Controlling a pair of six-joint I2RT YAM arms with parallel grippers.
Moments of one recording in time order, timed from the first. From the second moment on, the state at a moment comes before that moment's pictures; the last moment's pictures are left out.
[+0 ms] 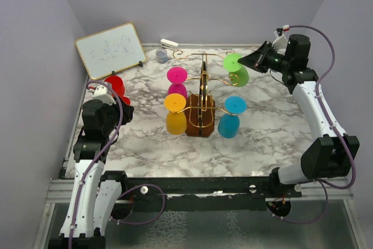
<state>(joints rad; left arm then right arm) -0.02 0.63 0.70 -0.48 0.19 -0.36 0.03 1.45 1.34 -0.24 -0.72 0.70</state>
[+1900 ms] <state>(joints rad) -0.12 0.81 1.57 -1.07 0.55 -0.64 1.76 1.23 0.79 0.17 0.78 -1.48</state>
